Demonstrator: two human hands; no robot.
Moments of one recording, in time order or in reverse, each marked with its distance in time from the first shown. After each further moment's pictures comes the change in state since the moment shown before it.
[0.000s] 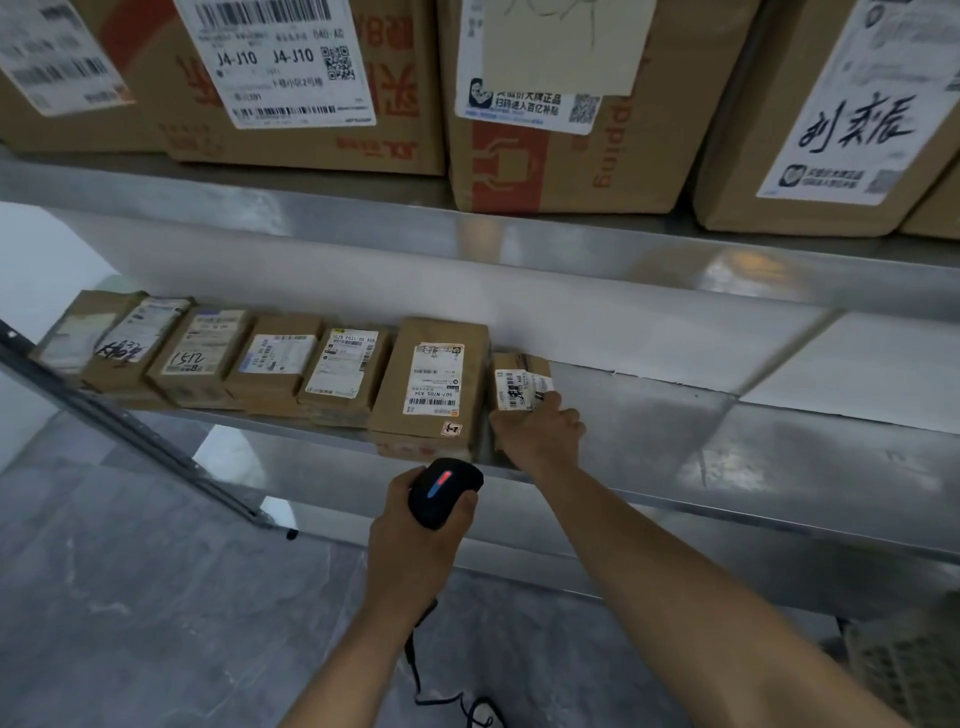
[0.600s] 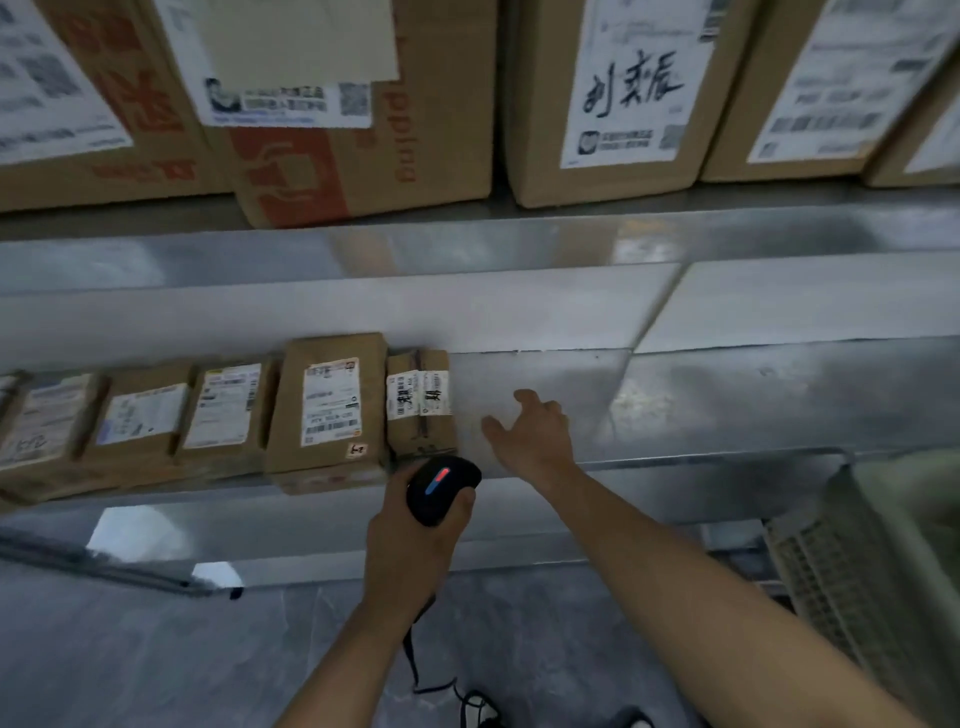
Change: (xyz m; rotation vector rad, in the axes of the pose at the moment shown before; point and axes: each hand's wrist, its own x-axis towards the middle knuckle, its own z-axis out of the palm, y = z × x) left_hand 0.005 0.022 0.061 0.017 -0.265 0.149; right_hand 0.005 0.072 -0.066 0.010 0.035 -0.046
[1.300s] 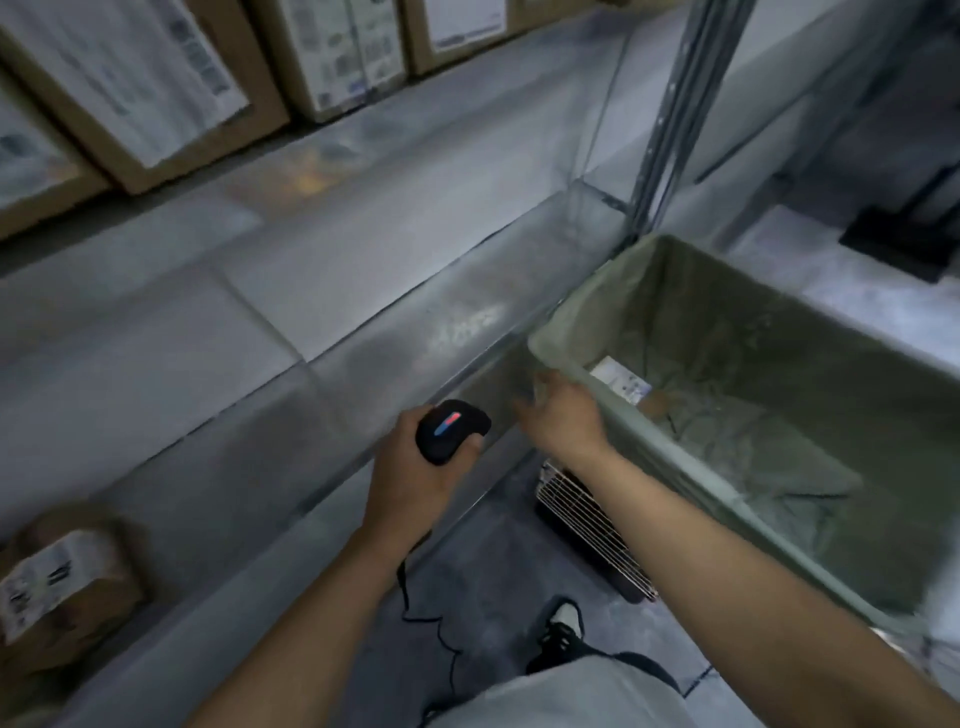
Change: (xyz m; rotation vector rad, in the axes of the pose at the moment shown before) left_hand -0.064 0.128 0.288 0.209 -0.646 0.349; right_hand -0.088 0.306 -0.226 0.214 0.420 0.482
